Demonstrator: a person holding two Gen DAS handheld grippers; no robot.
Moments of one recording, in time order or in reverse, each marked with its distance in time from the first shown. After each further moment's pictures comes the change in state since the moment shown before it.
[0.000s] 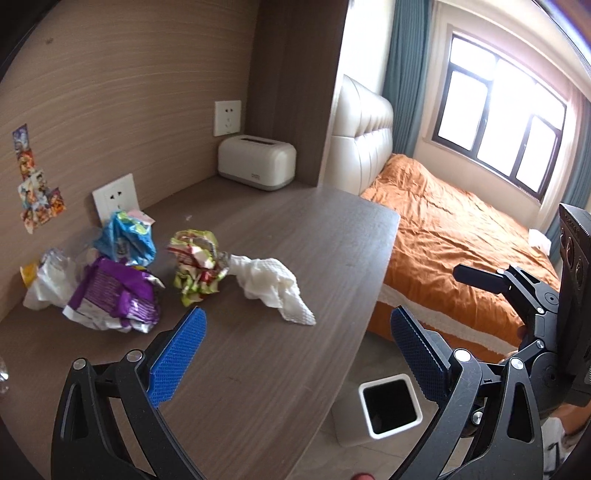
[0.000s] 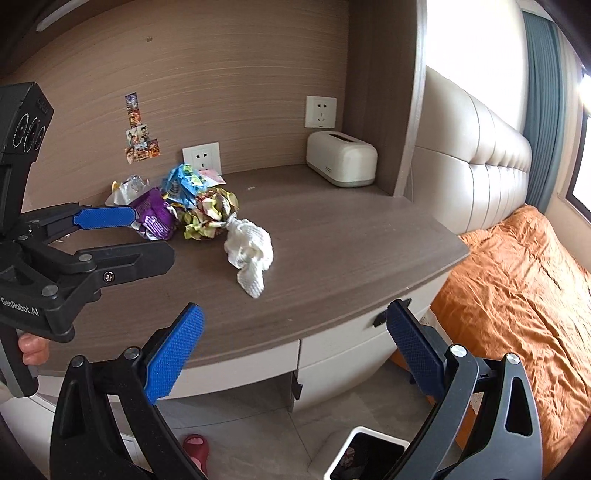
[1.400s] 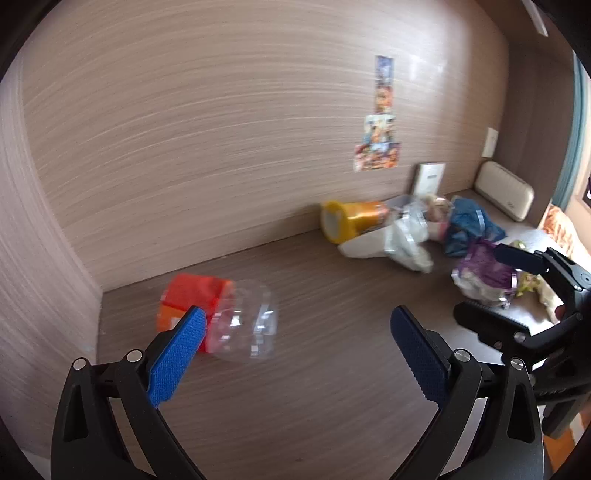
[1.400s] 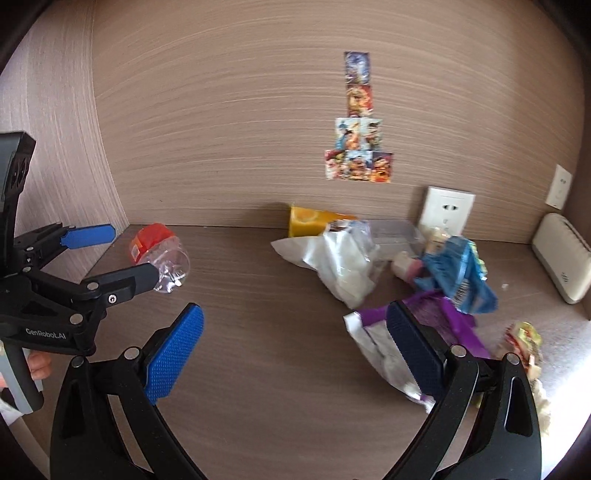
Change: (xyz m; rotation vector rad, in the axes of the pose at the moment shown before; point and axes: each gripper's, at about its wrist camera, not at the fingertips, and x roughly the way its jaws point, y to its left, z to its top) left arm -0.110 0.292 -0.071 -0.321 0.028 0.568; right arm 0.140 0.282 0.097 -0.239 0.018 0.413
